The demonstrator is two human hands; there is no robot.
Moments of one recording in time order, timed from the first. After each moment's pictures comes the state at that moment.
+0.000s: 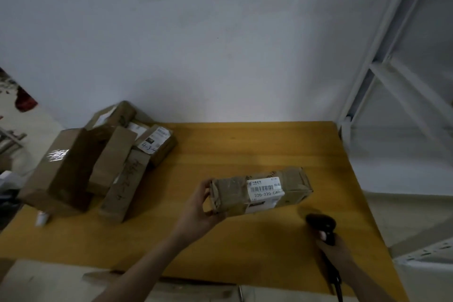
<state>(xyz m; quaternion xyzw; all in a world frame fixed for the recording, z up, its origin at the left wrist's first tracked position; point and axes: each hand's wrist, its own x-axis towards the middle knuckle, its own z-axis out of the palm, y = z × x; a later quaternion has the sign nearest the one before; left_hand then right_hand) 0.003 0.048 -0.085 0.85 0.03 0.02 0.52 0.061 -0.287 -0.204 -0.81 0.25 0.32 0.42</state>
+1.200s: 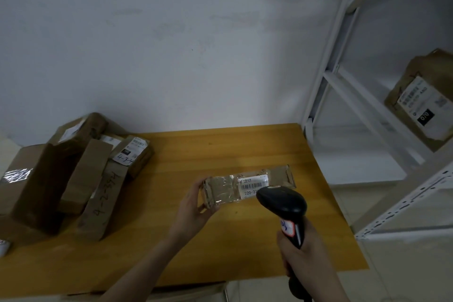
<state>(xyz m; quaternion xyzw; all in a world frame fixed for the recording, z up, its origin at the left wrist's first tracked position) 0.010 0.041 -0.089 0.85 -0.03 0.08 0.52 -0.056 -0.205 0.001 -0.79 0.10 0.15 0.58</state>
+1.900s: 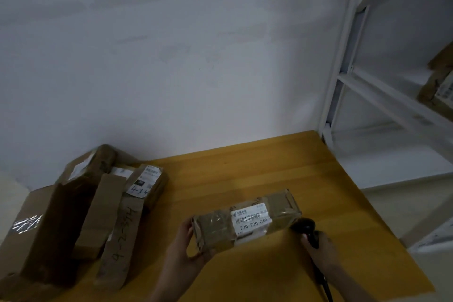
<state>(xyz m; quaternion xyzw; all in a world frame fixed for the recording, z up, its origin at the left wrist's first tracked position) -0.001 0.133 -0.100 0.83 0.00 0.01 0.56 0.064 -0.199 -0.219 -0.85 0.25 0.19 0.42</state>
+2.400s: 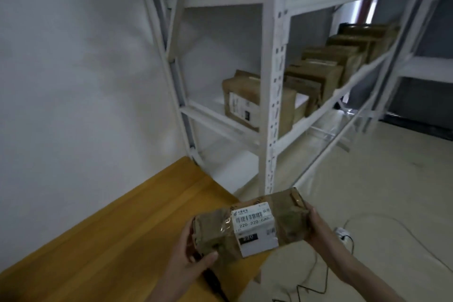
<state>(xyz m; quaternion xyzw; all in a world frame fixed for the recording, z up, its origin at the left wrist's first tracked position) 0.028 -0.095 -0.048 0.73 -0.20 -0.25 0.60 -0.099 -0.376 -0.043 -0.57 0.24 -0.13 0.78</state>
